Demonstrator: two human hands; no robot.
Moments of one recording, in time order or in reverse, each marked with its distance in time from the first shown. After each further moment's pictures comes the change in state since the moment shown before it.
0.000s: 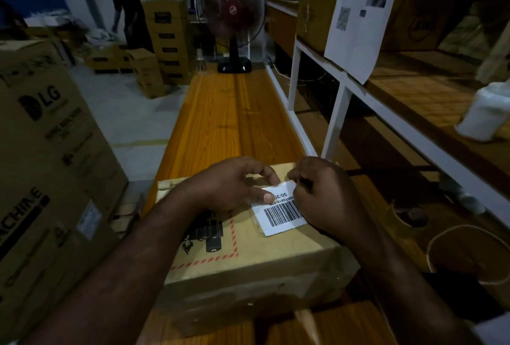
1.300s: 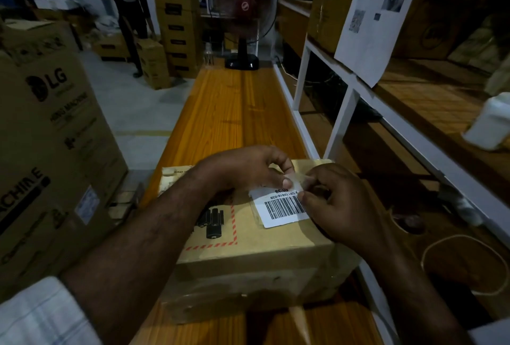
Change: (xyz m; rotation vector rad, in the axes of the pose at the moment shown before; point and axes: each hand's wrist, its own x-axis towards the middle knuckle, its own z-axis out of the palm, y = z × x) left_hand 0.030 0.015 0.006 0.049 -0.072 0.099; right_hand -0.019 0.009 -0.012 0.114 0.012 -0.009
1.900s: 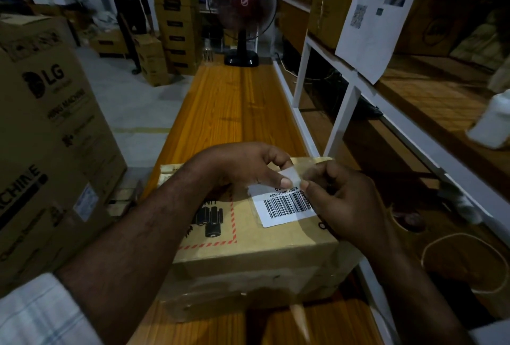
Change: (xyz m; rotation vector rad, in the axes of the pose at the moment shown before) left_hand 0.003 -0.008 -0.009 -0.075 -0.137 0.024; right_hand -0.003 -0.001 -0.002 0.209 0.030 0.110
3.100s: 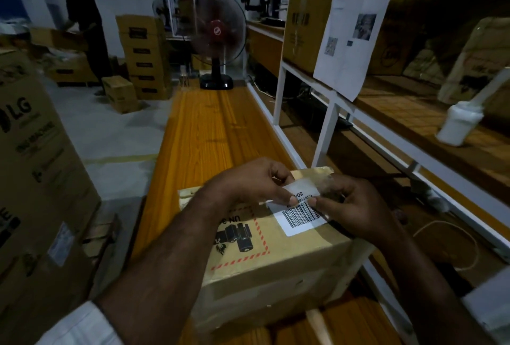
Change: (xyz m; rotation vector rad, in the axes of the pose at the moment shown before) left_hand -0.021 -0.006 0.000 0.011 0.101 0.125; right_hand -0.005 -0.012 0.000 -0.032 -0.039 0.015
